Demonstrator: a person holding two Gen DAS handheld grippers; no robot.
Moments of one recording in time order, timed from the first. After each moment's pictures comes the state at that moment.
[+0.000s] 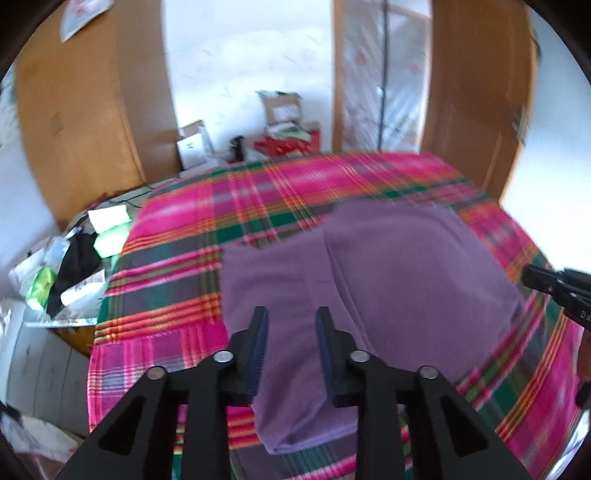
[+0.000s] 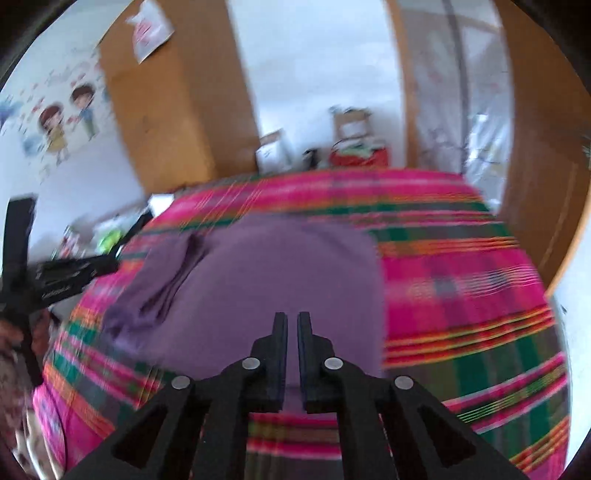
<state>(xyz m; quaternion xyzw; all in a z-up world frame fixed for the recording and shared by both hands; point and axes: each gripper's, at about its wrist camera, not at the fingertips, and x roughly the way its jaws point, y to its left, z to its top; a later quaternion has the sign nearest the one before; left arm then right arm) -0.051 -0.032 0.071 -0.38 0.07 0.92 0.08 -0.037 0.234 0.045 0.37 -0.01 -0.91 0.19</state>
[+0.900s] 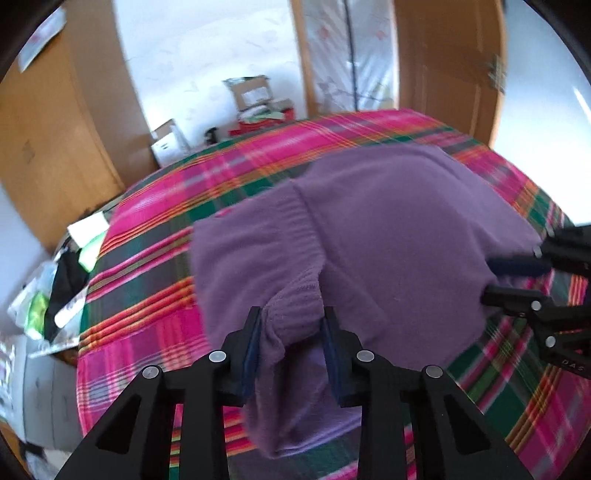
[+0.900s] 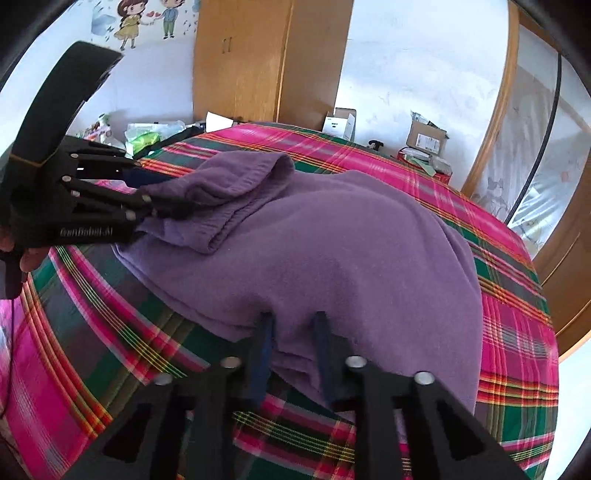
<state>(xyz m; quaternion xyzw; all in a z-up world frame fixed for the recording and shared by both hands) -0.057 -0.034 0.038 -0.40 0.11 0.90 0.11 -0.020 0.133 0.007 0.37 0.17 -0.88 0.25</state>
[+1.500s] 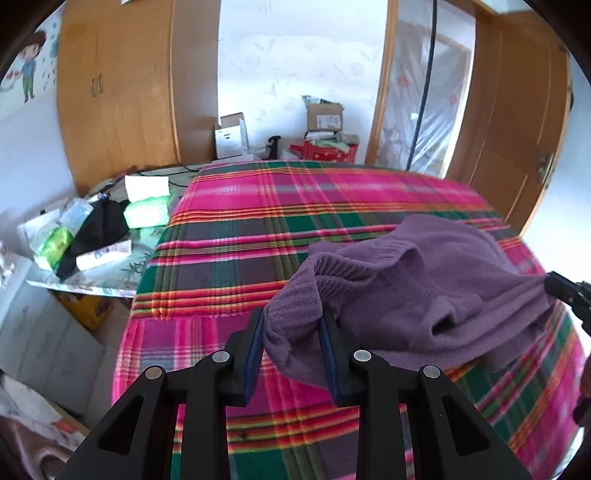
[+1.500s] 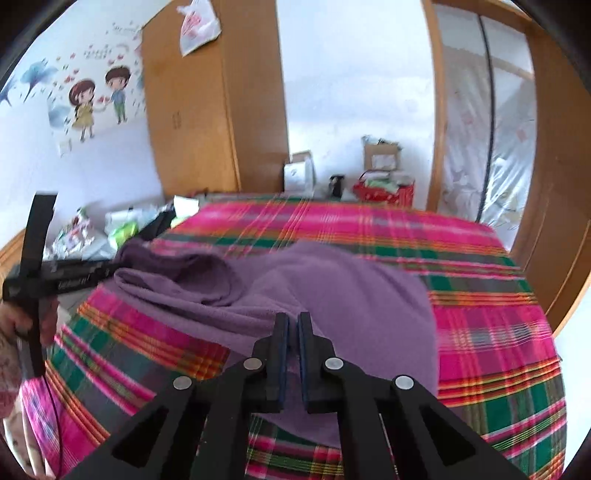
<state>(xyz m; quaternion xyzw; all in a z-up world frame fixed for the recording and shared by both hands) -0.041 -0.130 0.069 -0.36 -0.04 0.93 0.04 -0.020 0.175 0.075 0.30 0.03 -0.93 0.20</state>
